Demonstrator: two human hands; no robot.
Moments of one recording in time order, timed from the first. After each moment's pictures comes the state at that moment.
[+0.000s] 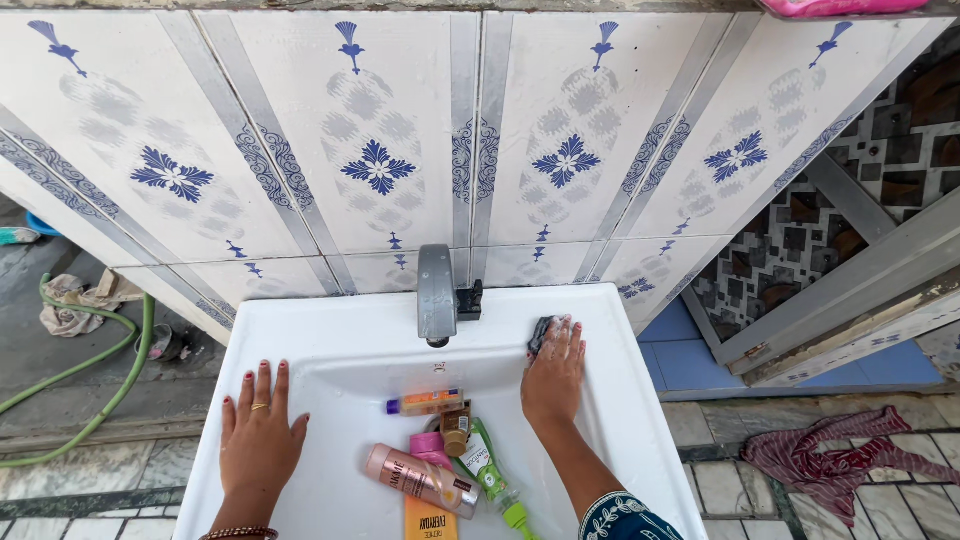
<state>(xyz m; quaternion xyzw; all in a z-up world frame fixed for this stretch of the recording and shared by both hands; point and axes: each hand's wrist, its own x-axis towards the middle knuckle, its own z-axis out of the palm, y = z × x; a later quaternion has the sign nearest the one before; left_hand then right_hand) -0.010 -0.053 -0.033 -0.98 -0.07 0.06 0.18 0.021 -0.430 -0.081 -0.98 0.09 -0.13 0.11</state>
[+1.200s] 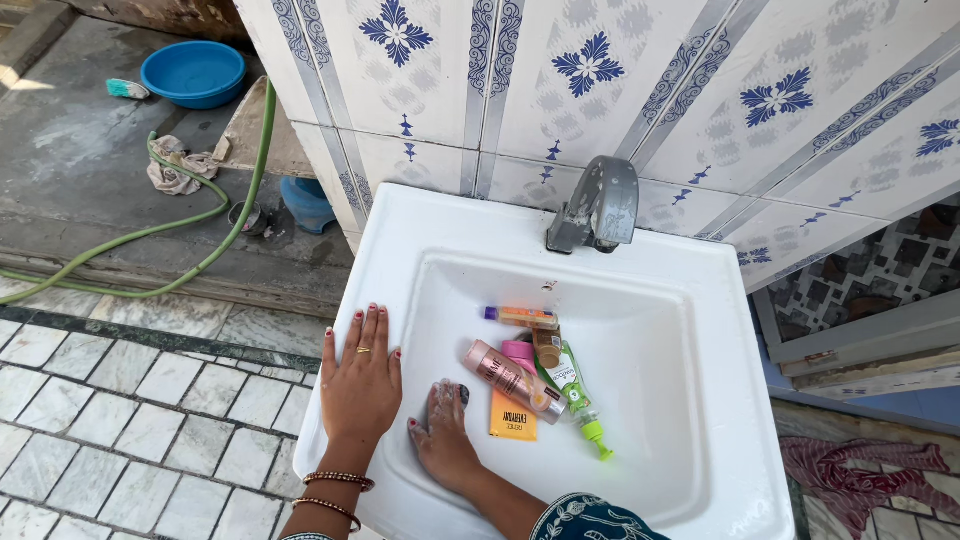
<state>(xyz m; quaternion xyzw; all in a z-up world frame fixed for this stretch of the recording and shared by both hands) -0.121 -0.020 -0.055 -0.99 -0.05 -0.12 -0.02 -0.154 -0.171 -0.158 -0.89 -0.12 0.23 0.36</state>
